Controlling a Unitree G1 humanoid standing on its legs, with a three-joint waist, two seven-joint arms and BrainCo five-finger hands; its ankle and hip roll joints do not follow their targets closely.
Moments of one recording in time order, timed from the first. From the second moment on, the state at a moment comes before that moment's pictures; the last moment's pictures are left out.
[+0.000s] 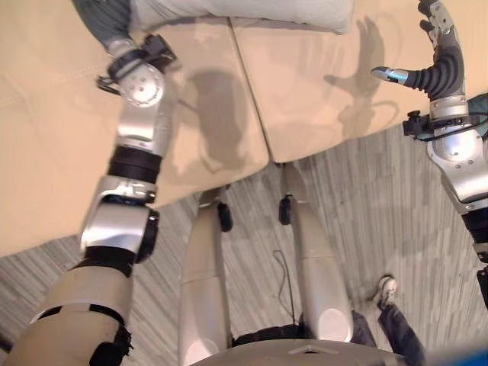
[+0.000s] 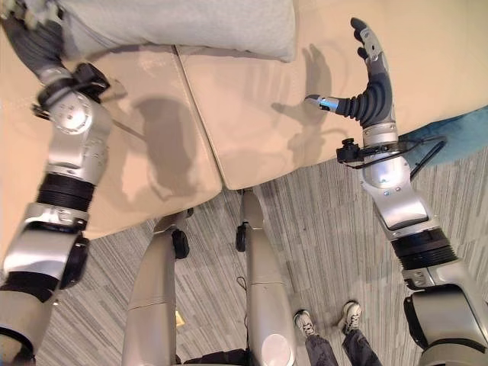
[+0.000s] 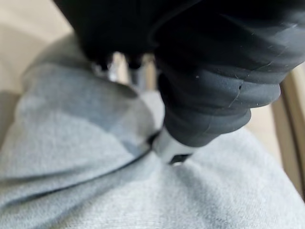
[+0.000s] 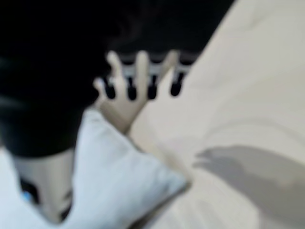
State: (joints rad) left arm -1.04 0.45 -0.12 0.54 -0.49 -0.33 0.73; right arm -0.68 -0.80 0.24 0.14 0.17 -0.23 -0.35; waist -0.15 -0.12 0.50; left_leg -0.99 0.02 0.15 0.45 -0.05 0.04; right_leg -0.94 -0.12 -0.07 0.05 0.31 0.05
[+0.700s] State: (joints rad) left arm -1.02 0.44 -0.23 0.54 -0.54 -0.29 0.66; right arm -0.90 -0.72 0.37 0.15 0.15 -0.22 -0.37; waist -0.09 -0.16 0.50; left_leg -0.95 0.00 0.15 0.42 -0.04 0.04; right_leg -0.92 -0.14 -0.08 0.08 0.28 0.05
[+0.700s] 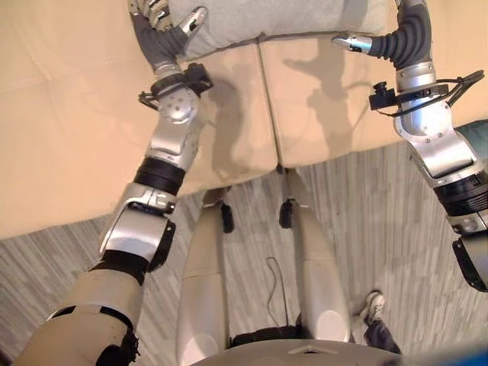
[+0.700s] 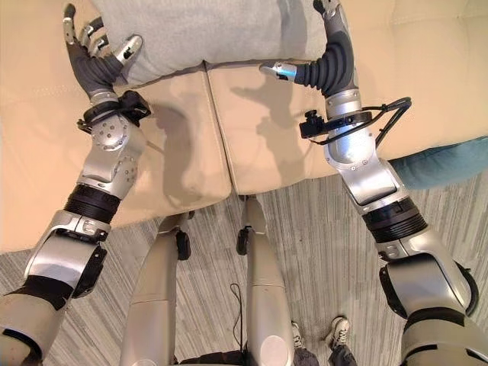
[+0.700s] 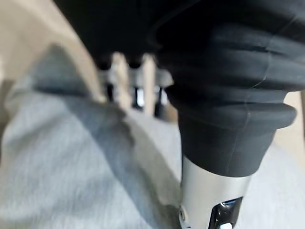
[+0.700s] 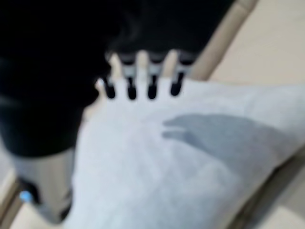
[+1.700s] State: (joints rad) left arm -0.87 0.43 -0.22 0.51 -0.54 -0.30 0.56; right arm -1.09 -0.60 0.24 0.64 0.08 -0.07 -0.52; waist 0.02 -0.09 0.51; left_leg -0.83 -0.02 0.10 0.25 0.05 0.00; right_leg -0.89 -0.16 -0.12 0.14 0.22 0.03
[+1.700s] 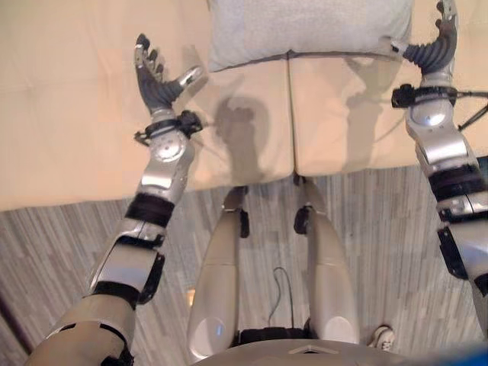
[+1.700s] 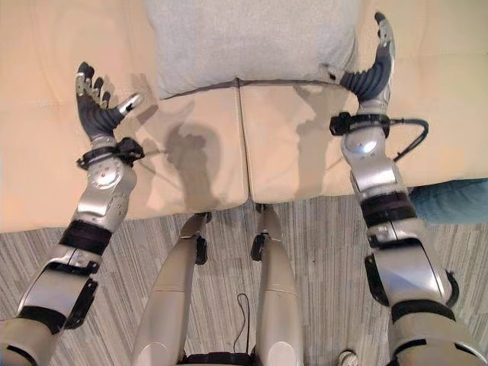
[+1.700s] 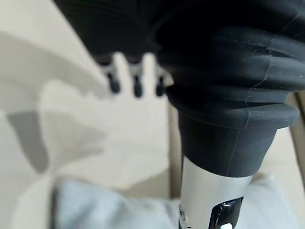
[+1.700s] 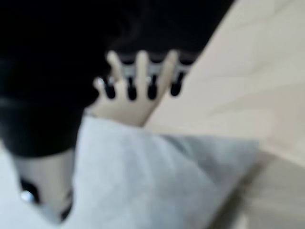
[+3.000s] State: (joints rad) left arm -1.33 0.31 -0.39 0.73 -0.66 -0.25 0.66; right arm -1.53 -0.44 0.49 0.92 0.27 0.01 -0.64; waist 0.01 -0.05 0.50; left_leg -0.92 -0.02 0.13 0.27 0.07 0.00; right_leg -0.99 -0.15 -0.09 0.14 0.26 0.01
